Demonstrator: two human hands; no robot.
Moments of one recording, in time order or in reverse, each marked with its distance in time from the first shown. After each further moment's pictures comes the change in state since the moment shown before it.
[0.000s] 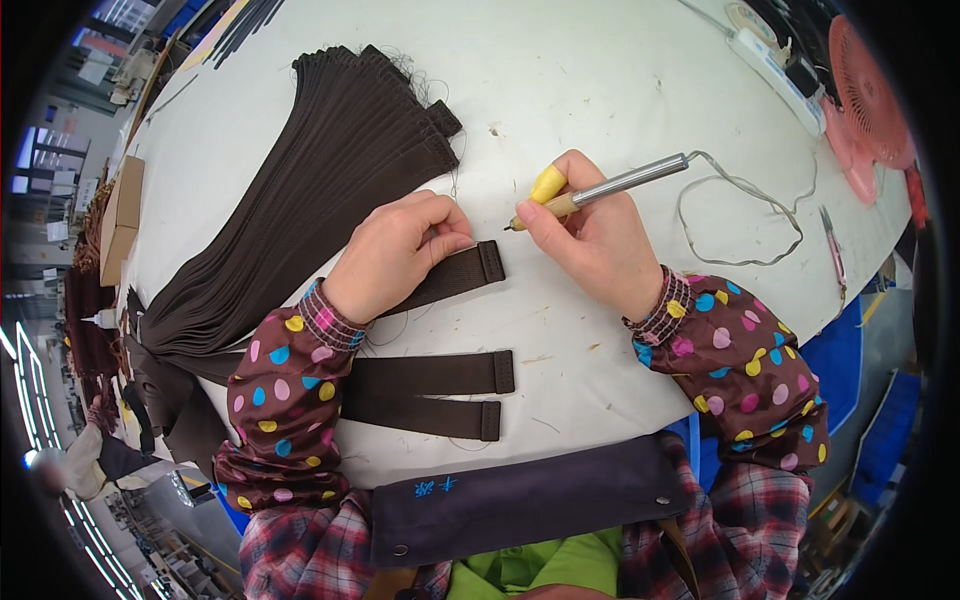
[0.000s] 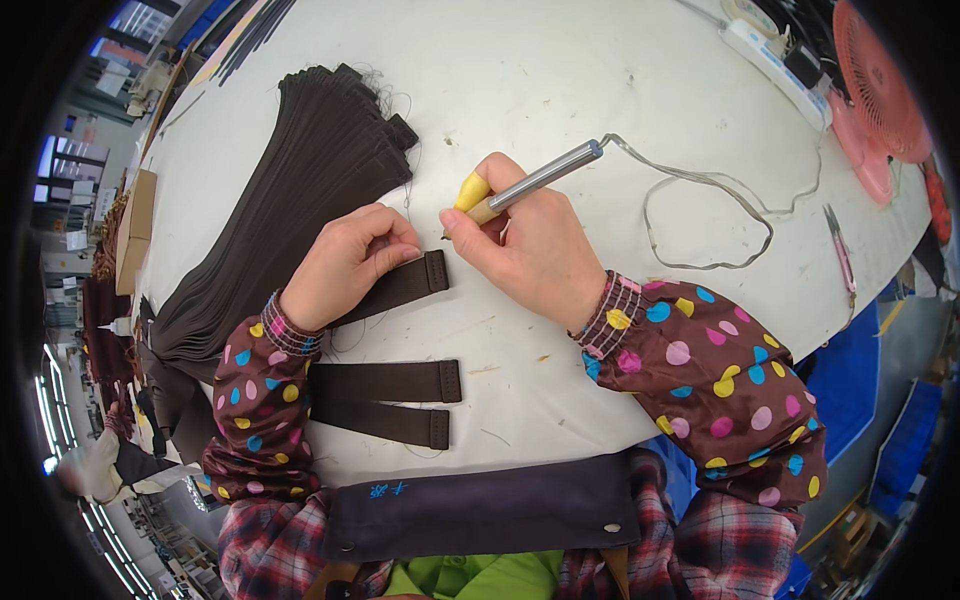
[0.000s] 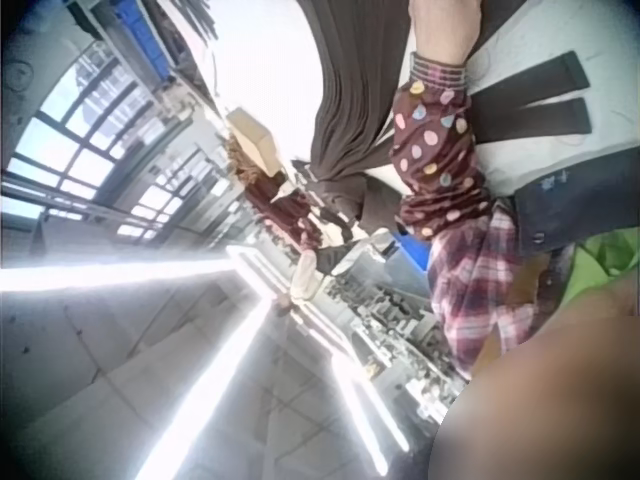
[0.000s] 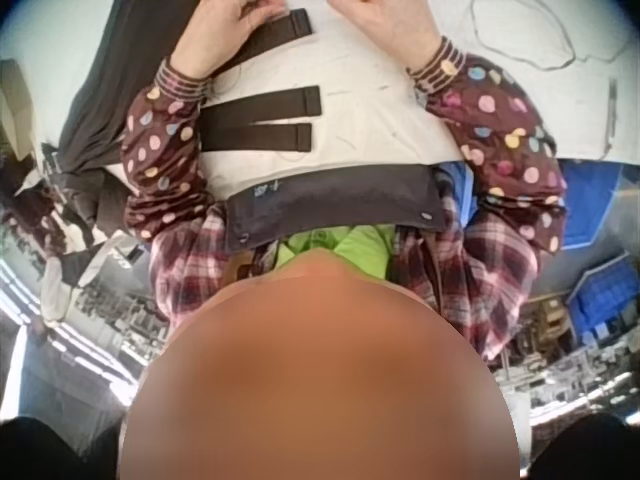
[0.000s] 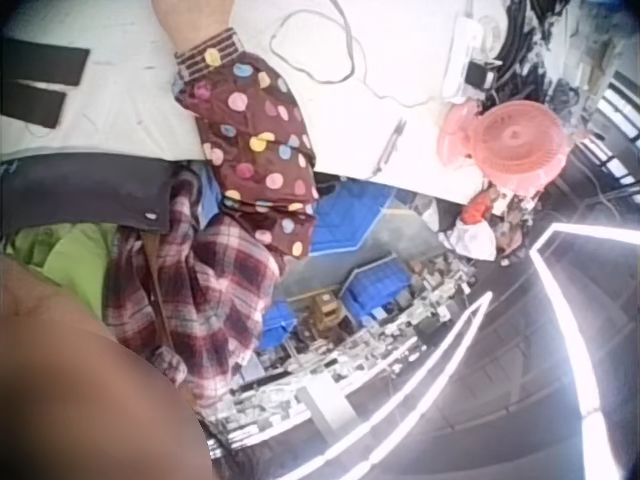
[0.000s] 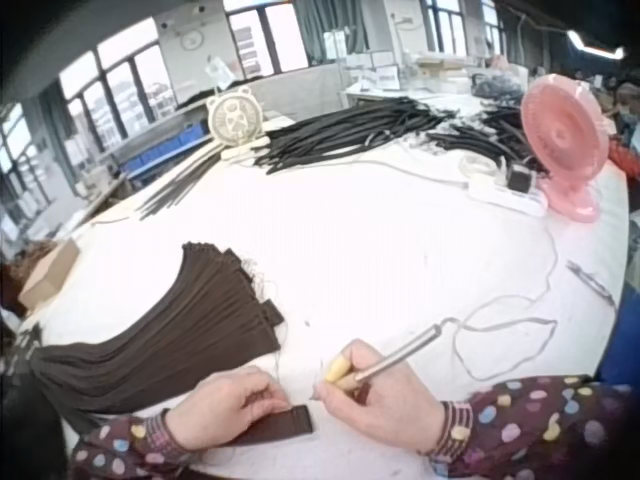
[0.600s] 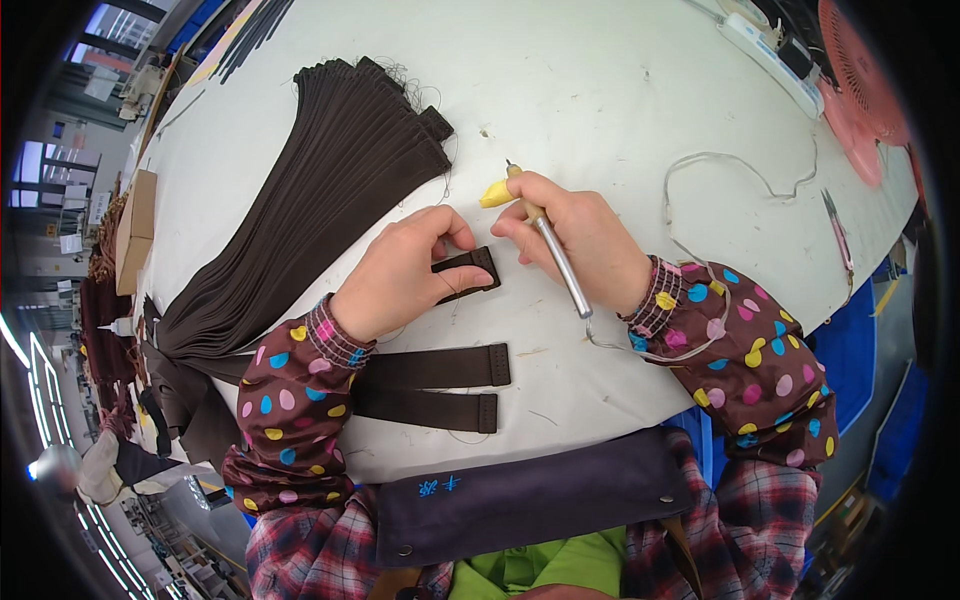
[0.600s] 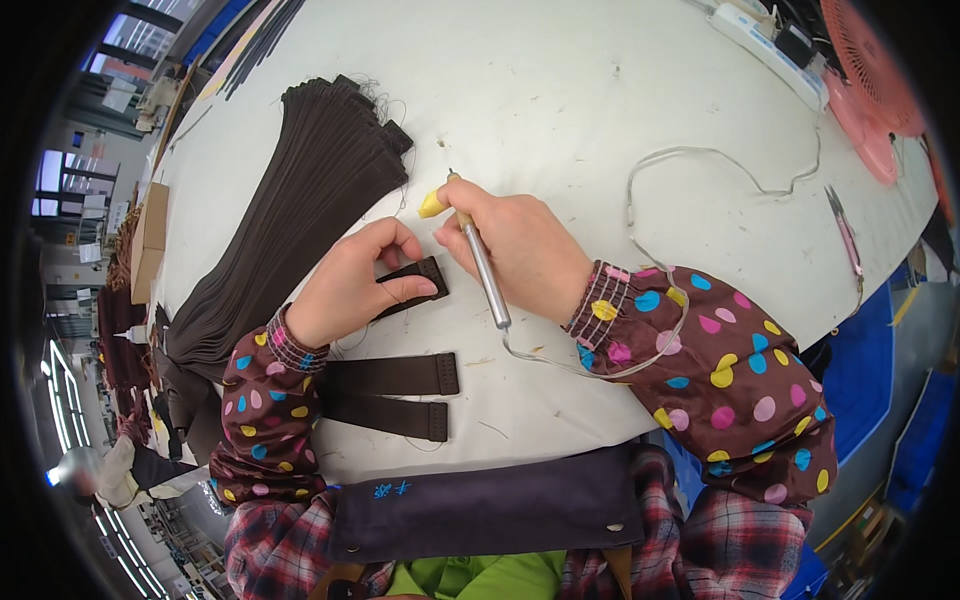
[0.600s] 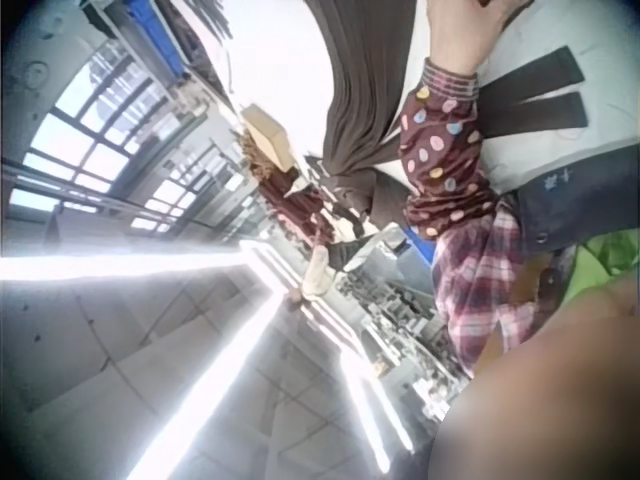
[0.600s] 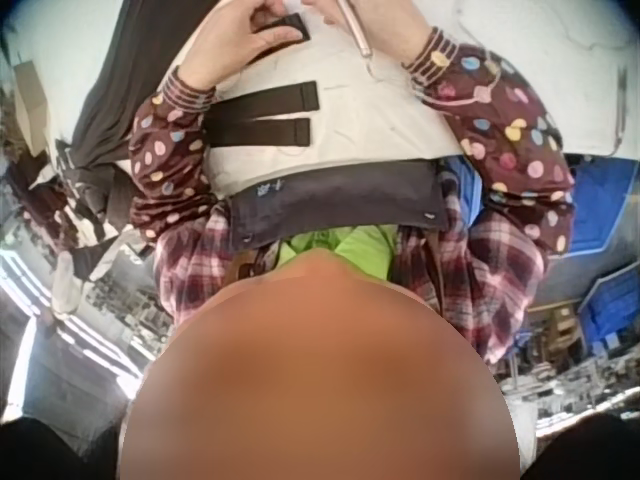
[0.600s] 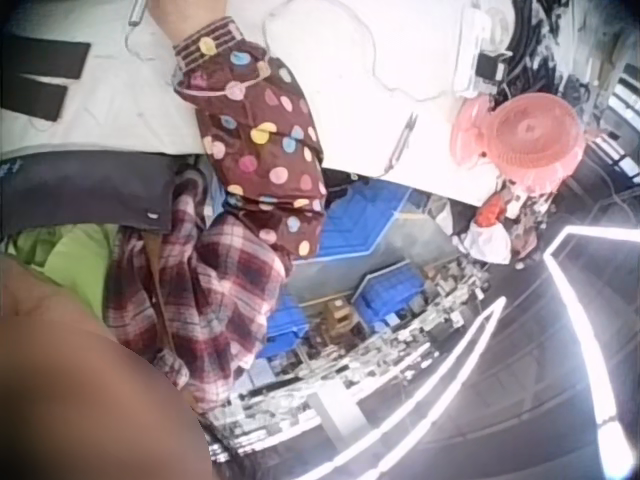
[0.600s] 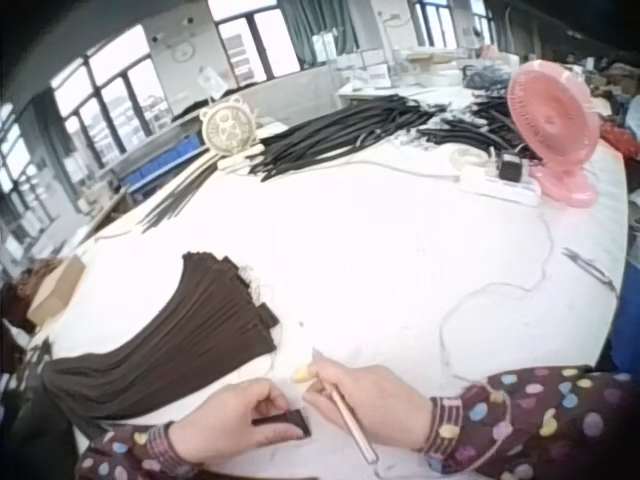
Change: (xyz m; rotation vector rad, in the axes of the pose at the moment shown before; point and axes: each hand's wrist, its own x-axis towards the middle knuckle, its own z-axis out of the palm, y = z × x) left_hand -0.006 0.022 0.005 -0.002 -0.052 -0.068; right_hand 0.000 0.007 -0.002 -0.306 -0.171 -0.029
